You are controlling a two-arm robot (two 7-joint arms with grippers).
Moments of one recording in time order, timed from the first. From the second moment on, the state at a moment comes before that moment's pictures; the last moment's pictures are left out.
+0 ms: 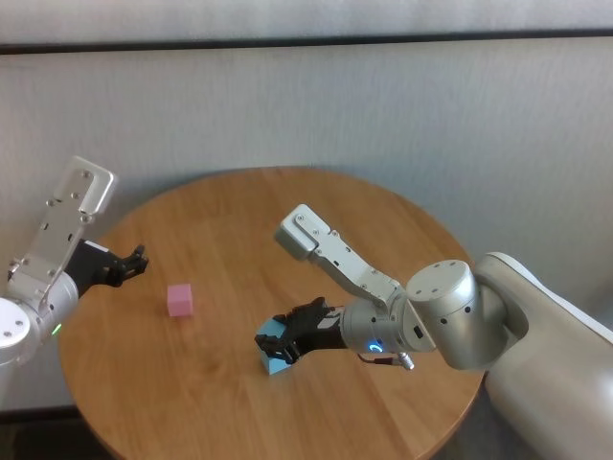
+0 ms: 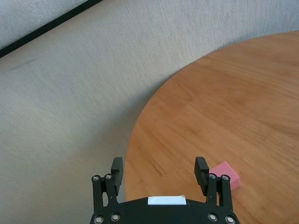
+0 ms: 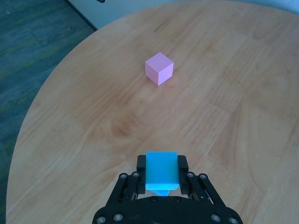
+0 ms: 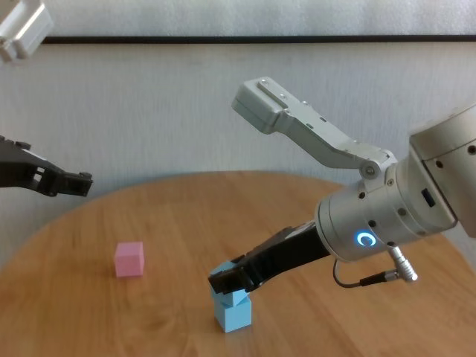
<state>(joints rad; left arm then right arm) -0.25 0.38 0.25 -1.60 -0.01 0.48 -0.11 0.57 0.22 -0.66 -1.24 0.15 0.63 0.54</state>
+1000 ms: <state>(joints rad) -0.25 0.38 0.25 -1.60 -0.01 0.48 -0.11 0.54 0.23 -0.61 -1.29 0.17 0.59 0.50</state>
